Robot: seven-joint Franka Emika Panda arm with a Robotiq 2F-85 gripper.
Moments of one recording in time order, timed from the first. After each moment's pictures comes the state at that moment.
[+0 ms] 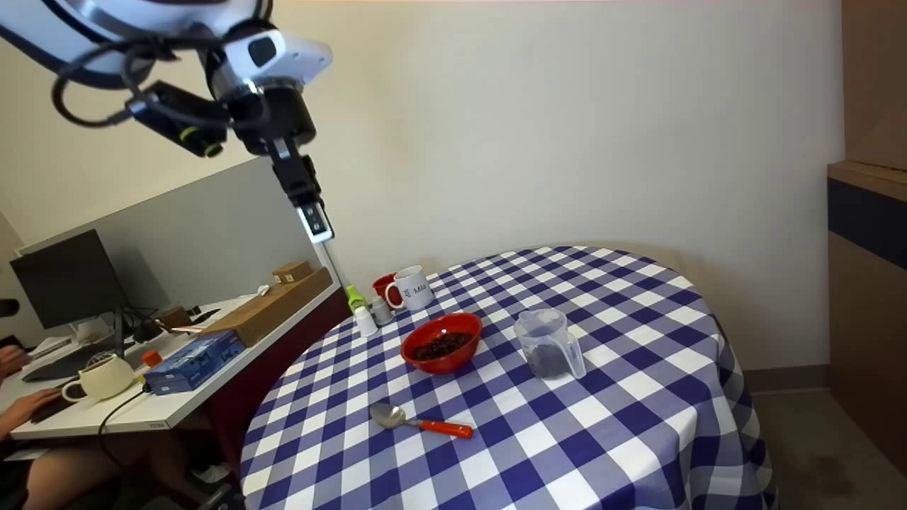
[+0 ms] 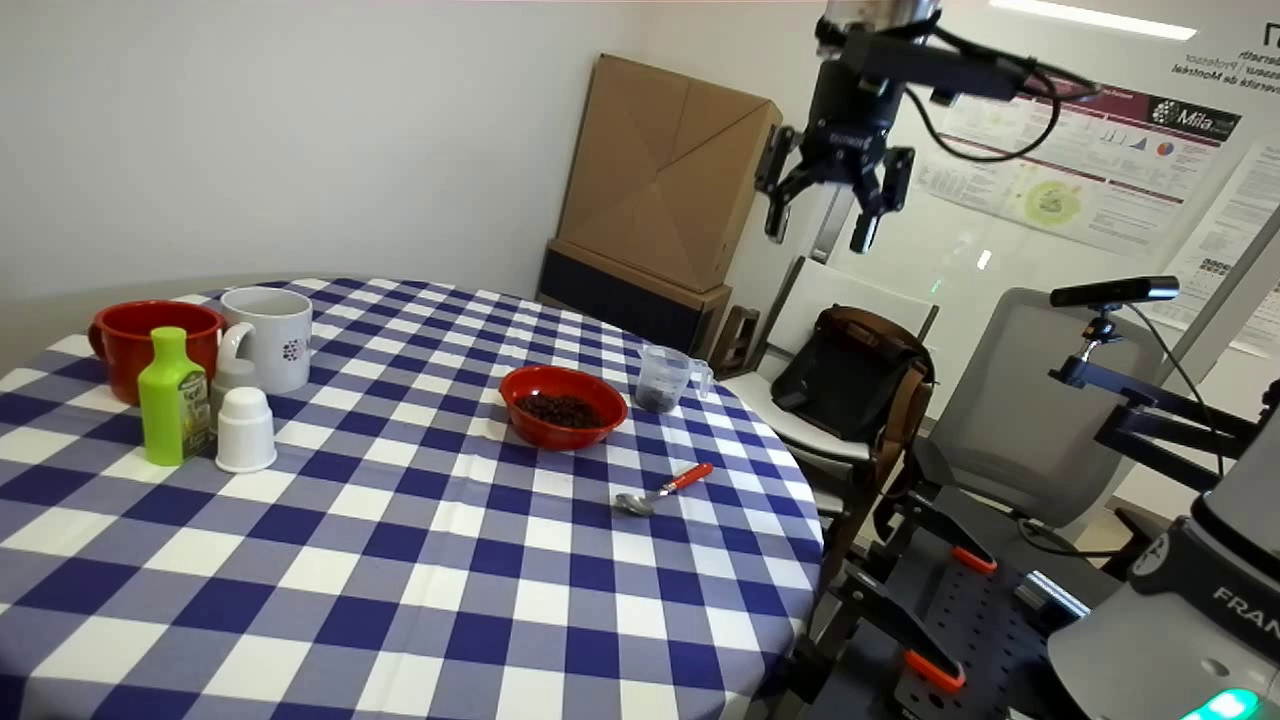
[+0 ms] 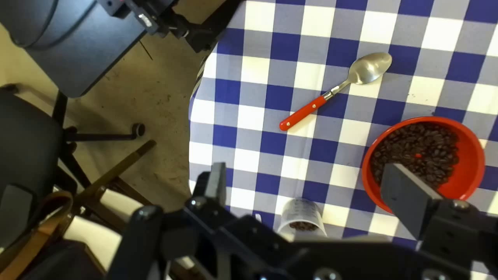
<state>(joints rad) 0.04 -0.34 -0.04 -2.53 -0.18 2.10 0.77</state>
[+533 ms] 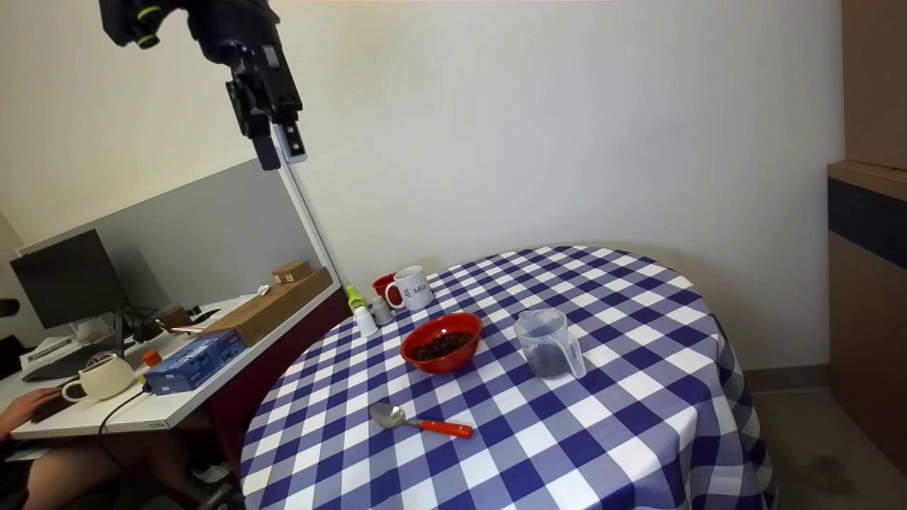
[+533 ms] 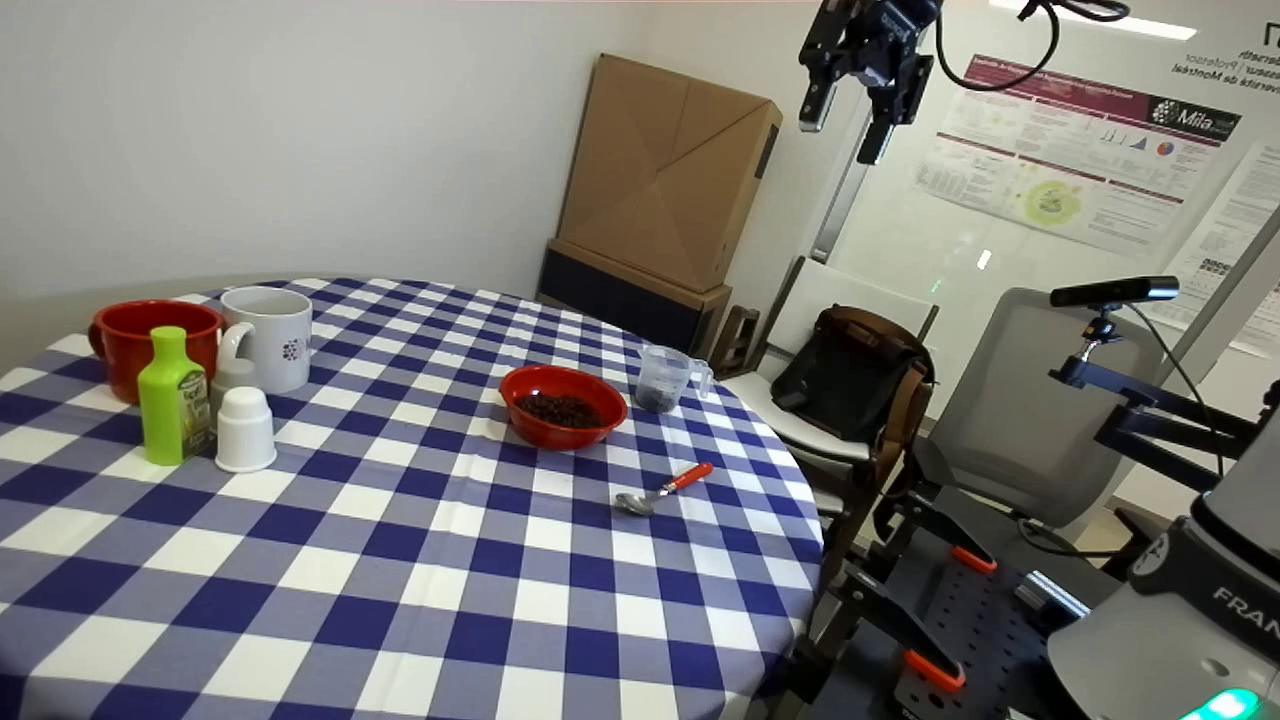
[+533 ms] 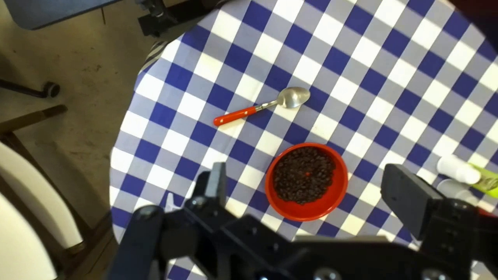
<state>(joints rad) 0.02 -0.43 -0.06 -2.39 0.04 1.91 0.26</state>
